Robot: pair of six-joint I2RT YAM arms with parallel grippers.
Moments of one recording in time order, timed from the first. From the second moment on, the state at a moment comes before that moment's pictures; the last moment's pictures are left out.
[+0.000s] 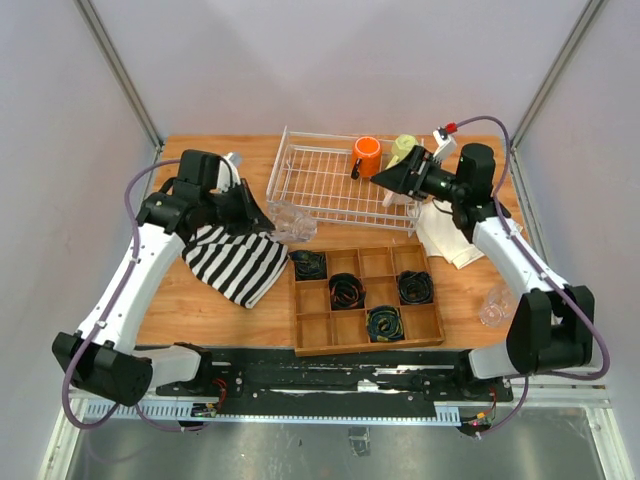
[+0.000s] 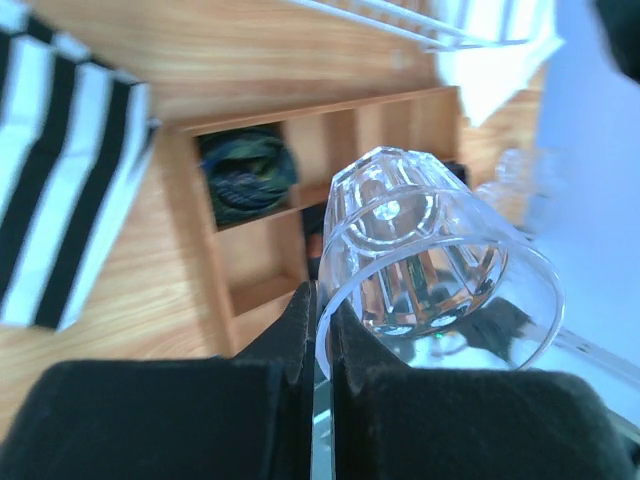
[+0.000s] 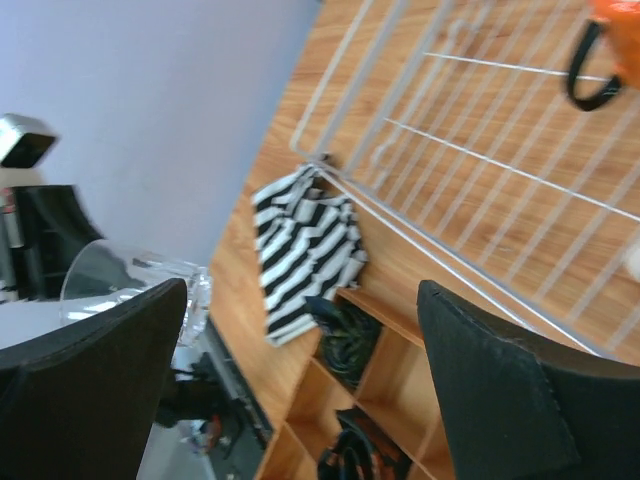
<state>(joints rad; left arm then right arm) -0.29 1.23 1.35 -0.94 0.34 -0.57 0.16 1.39 1.09 0.04 -0.71 0.63</state>
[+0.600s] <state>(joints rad) -0.28 1.32 1.22 -0.28 0.74 -0.98 0.23 1.60 0.95 0.96 -0.93 1.38</state>
